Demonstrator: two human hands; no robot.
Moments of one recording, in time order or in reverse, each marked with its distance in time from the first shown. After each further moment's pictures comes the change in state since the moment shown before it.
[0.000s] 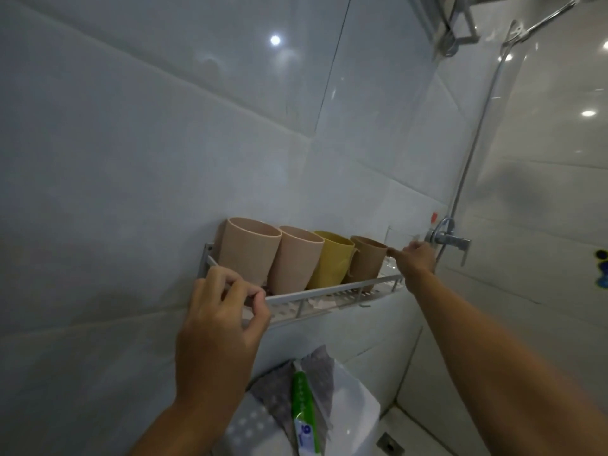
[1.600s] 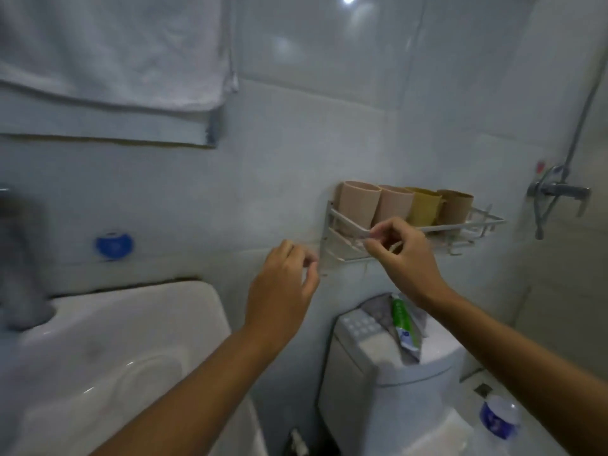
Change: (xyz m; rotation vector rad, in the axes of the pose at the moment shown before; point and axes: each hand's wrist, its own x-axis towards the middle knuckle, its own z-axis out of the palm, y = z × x) left_hand -0.029 -0.012 -0.169 0.112 -0.319 -0.015; right_hand -0.359 -0.086 -0.034 0.200 -0.540 -0.675
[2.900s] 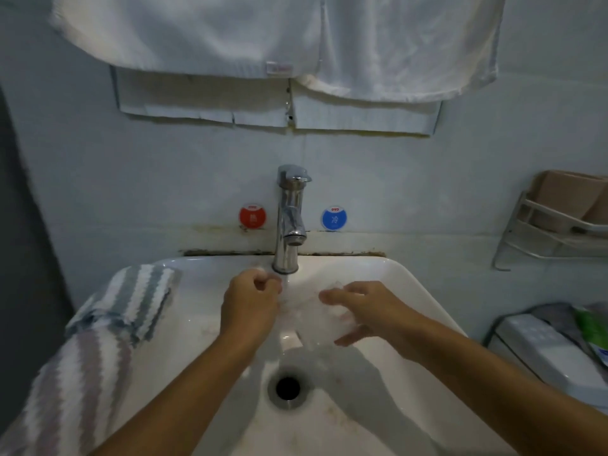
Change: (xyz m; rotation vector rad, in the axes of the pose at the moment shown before) left_hand -0.119 -0.161 -0.259 -0.152 0.174 -0.877; right_hand -0.112 -0.217 0.250 0.335 -0.826 0.639
